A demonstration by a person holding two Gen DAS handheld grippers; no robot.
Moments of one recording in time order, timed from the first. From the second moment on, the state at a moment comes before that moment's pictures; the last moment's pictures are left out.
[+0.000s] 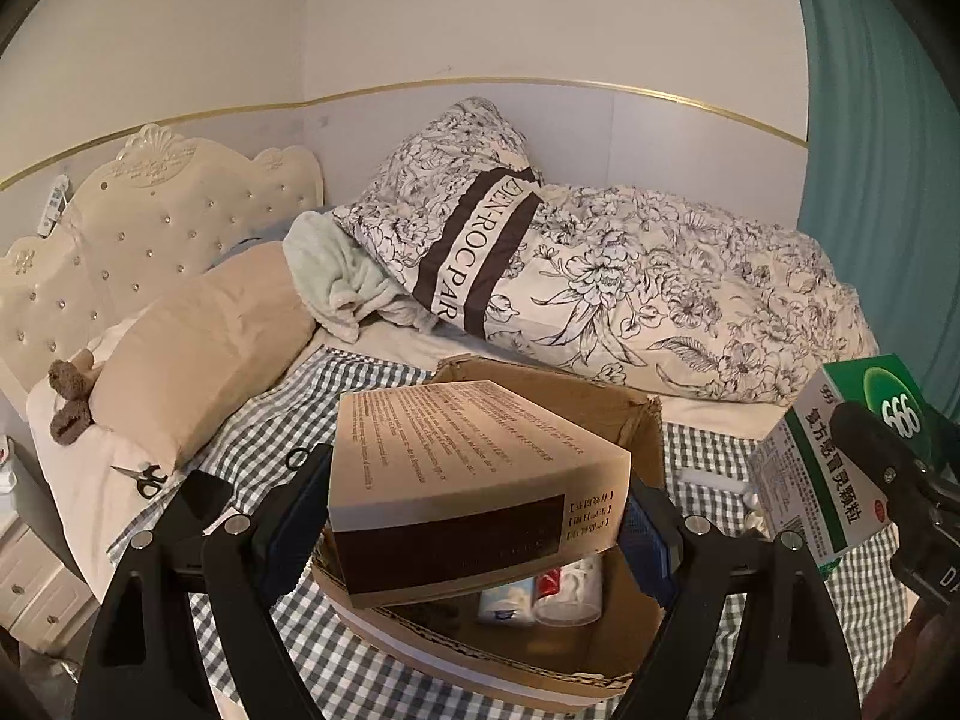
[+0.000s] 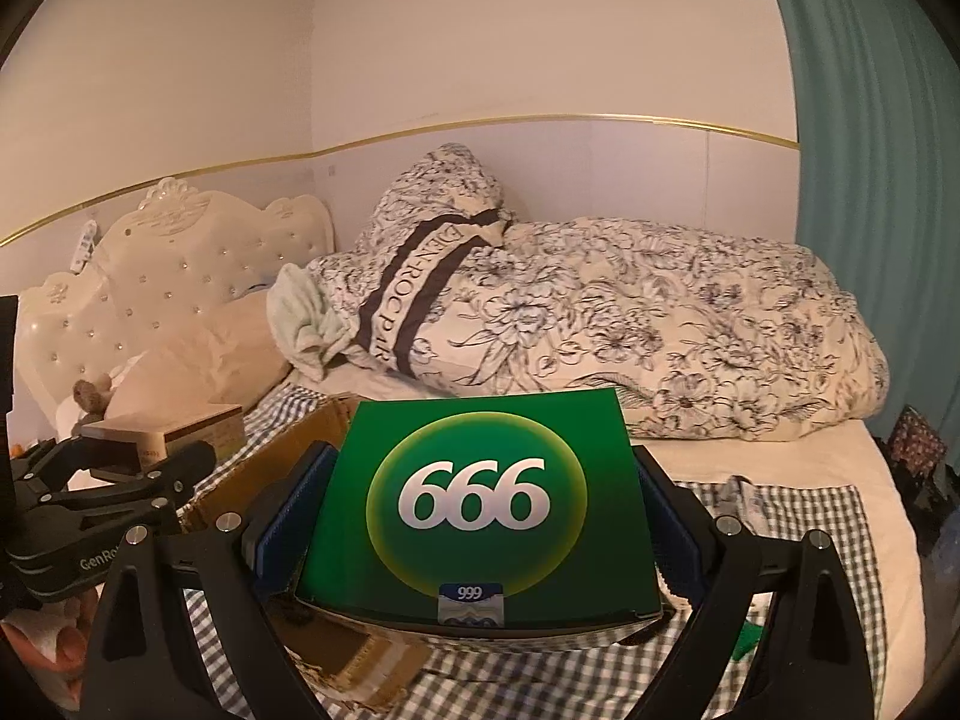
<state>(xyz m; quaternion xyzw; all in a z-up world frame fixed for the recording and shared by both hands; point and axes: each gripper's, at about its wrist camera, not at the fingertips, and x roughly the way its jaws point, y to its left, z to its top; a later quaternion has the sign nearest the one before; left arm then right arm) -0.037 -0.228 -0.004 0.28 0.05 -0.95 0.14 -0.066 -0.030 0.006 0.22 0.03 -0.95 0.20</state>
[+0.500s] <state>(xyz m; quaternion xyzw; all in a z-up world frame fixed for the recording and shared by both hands) -0.062 -0.251 -0.033 0.31 0.05 -0.94 0.13 -0.095 -0.081 -0.014 0.24 0.04 -0.94 0.23</state>
